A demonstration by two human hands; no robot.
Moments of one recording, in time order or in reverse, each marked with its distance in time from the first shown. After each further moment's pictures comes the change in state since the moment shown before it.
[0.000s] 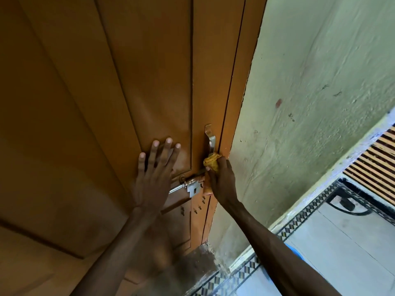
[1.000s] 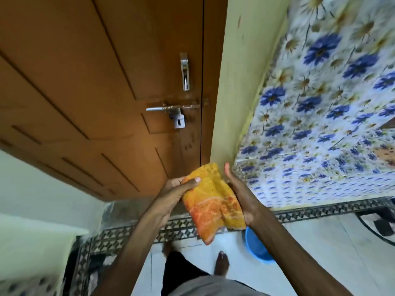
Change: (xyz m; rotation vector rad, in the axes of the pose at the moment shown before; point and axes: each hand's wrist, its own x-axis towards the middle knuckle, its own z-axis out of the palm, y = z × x) left_hand -0.116 0.261 -0.195 -1.824 -0.752 -1.334; right_hand -0.107 0.097 -0.246 1.022 -1.174 1.183
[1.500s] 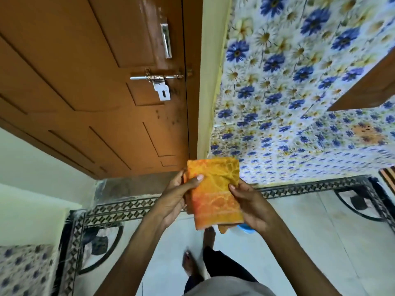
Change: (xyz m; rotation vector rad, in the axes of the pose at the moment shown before) left_hand -0.067 -0.068 0.079 -0.282 -0.019 -0.070; right_hand -0.099 0.074 -0.092 0.052 0.045 -0.173
